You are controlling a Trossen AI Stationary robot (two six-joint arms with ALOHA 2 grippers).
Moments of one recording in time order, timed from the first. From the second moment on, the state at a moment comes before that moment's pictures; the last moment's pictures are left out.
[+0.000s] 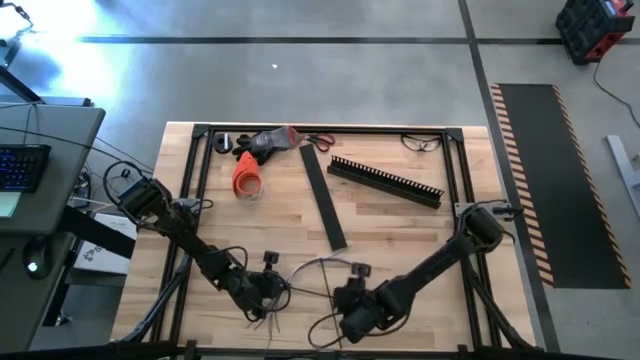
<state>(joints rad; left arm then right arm) -0.73 1.75 0.68 0.26 -0.54 -0.26 0.66 2.10 1.61 -0.81 0.42 0.71</state>
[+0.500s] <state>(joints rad) -0.73 1.75 0.68 0.26 -0.53 -0.26 0.54 2.29 1.51 0.09 0.53 0.16</state>
